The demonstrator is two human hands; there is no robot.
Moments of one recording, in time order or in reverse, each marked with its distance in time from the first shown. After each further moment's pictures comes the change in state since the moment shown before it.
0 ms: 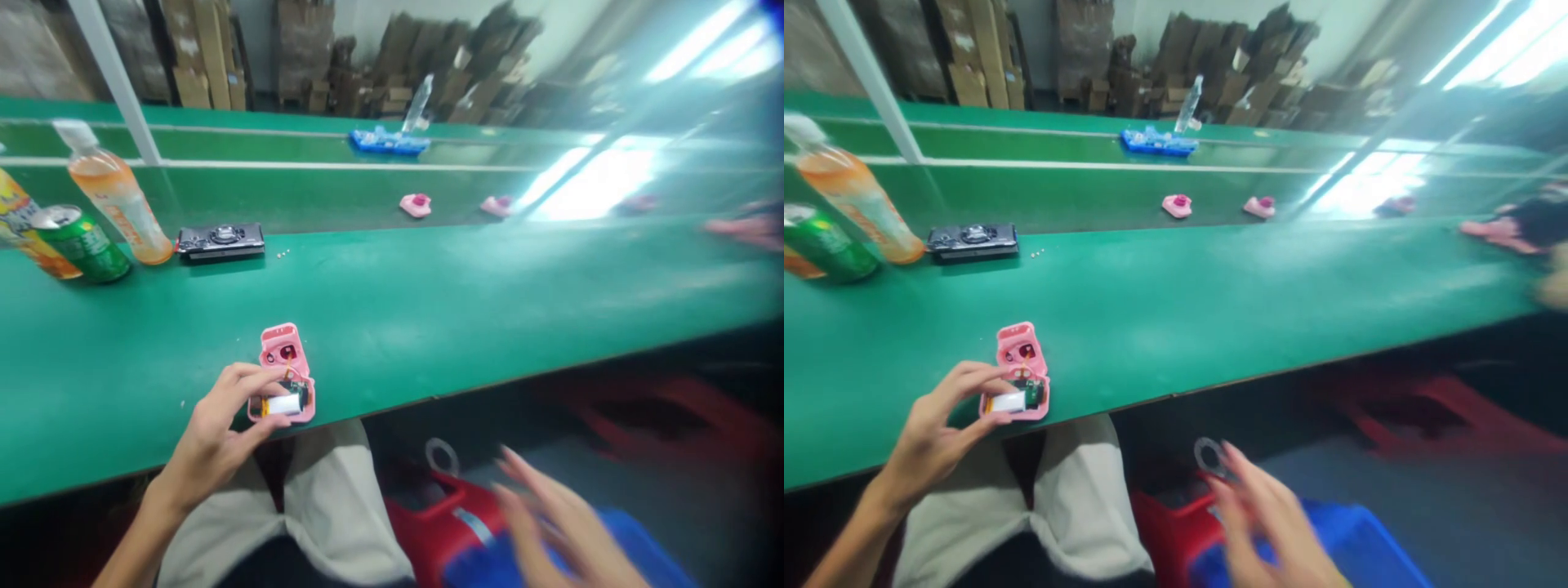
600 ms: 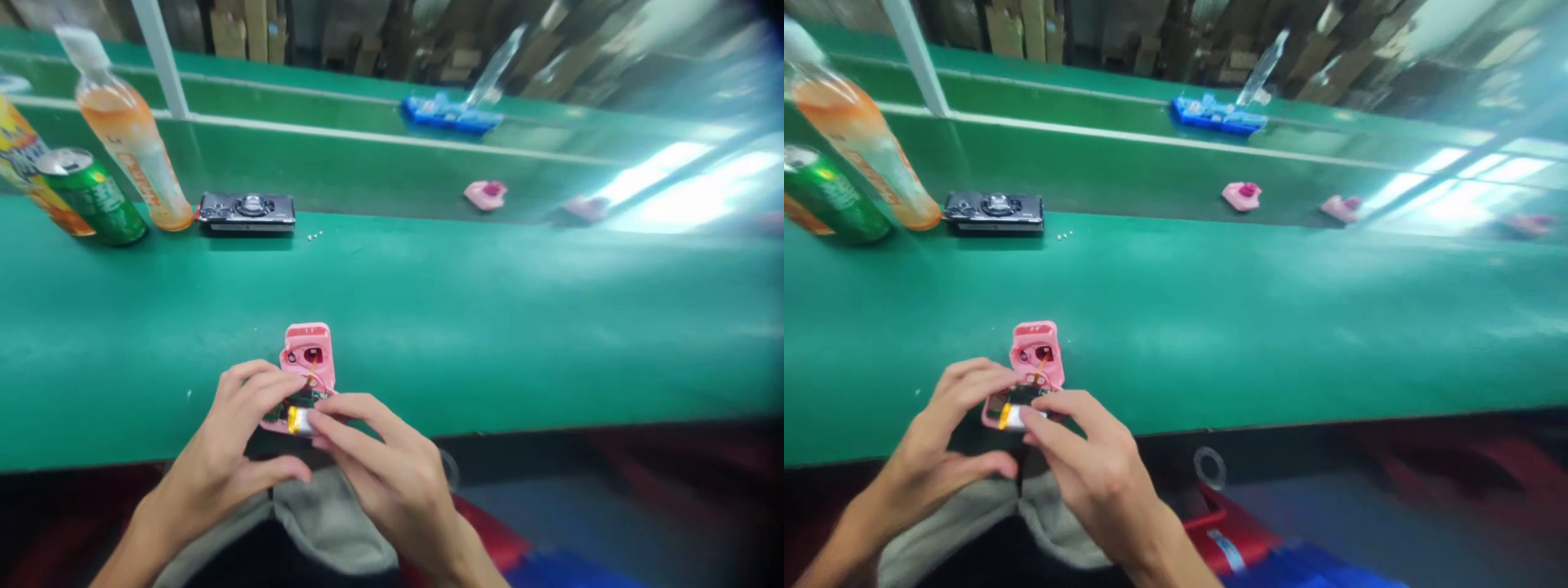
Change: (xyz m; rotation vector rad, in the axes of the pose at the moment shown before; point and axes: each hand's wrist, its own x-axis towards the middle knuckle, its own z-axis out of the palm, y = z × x) left_hand -0.014 0.001 0.005 0.227 -0.044 -0.039; right_hand 0.041 -0.098 0.085 0.623 -0.495 -0.685
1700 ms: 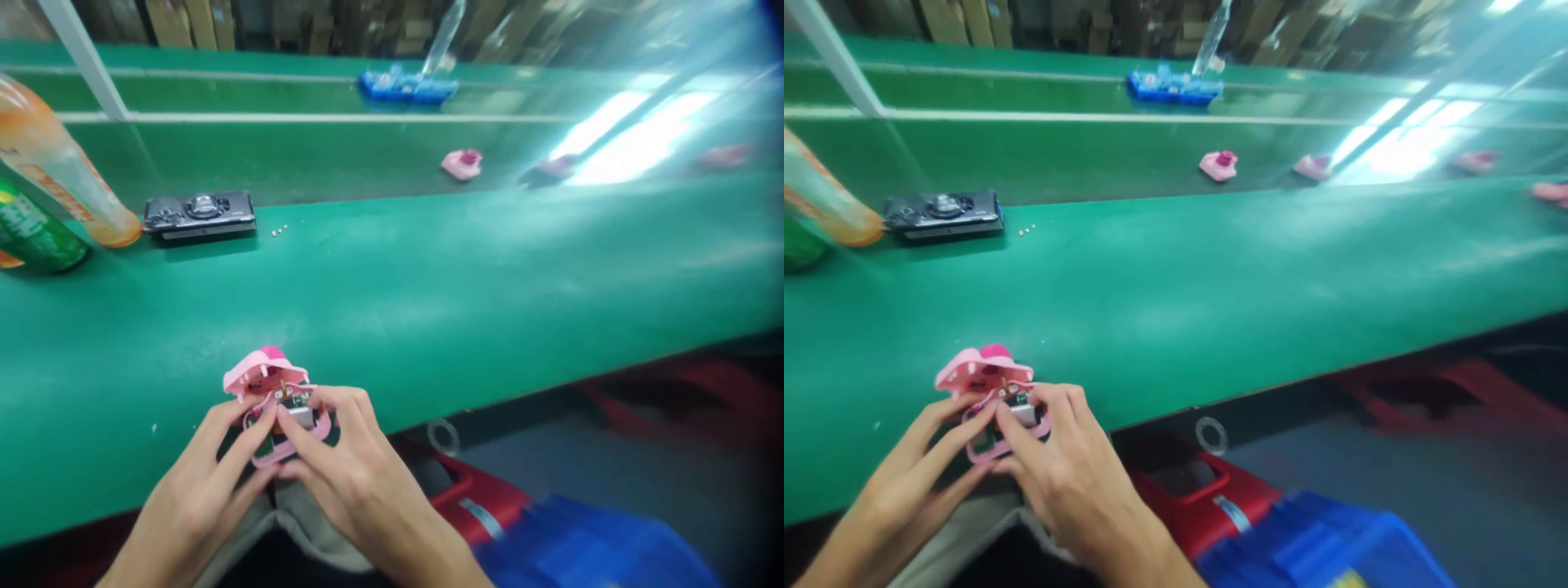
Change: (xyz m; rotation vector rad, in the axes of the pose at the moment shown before) left_hand -0.018 -0.009 0.007 0.252 -0.098 0.145; right_hand -0.009 -0.004 0.013 -0.321 -0.070 0.071
